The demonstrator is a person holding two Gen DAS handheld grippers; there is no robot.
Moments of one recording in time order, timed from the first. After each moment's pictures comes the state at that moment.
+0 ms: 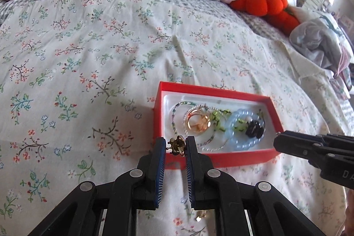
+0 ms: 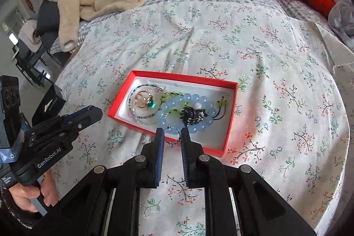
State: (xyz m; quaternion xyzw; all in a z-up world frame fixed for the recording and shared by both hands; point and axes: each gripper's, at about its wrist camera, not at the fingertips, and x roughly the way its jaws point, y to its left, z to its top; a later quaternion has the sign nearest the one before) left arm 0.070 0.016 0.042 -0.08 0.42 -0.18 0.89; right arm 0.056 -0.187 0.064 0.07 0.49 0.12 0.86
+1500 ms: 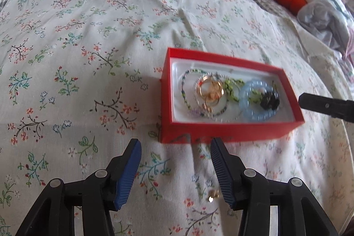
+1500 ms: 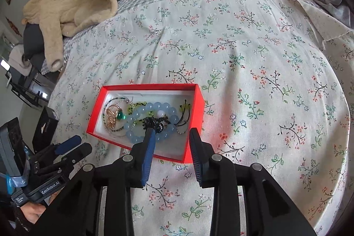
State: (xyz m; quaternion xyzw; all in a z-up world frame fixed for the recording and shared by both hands) left arm 0.061 0.016 0.019 -0.04 0.47 -0.17 0.86; right arm 0.068 -0.234 0.053 0.13 0.50 0.09 0.85
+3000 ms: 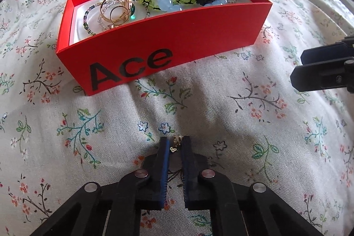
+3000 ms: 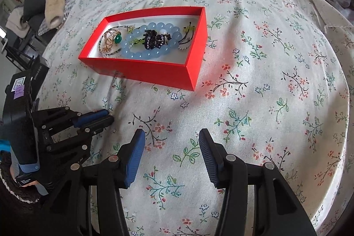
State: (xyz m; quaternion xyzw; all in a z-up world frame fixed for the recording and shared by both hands) left arm 0.020 -0.043 -0.032 0.13 0.49 -0.27 0.82; right arm 0.009 -0.215 0.012 0.06 0.56 0.10 0.82
